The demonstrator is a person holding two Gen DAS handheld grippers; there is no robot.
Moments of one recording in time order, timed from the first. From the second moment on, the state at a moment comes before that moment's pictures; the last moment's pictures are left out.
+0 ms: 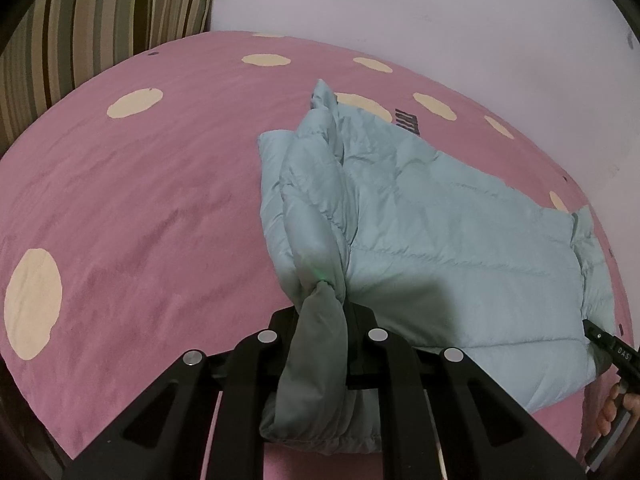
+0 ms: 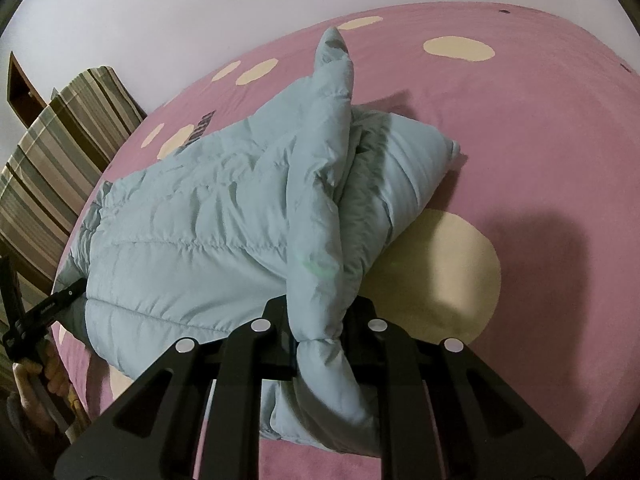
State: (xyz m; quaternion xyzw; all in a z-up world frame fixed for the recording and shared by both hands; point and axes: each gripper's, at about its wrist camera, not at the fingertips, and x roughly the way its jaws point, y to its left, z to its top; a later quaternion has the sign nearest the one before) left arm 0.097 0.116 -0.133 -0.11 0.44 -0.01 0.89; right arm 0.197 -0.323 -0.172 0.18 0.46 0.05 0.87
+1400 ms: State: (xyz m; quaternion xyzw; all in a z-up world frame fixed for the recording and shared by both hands) left arm 0.086 0.121 -0.104 -0.09 0.41 -0.04 0.91; right arm 0.161 -0.355 -0.131 0.17 0.42 -0.04 0.89
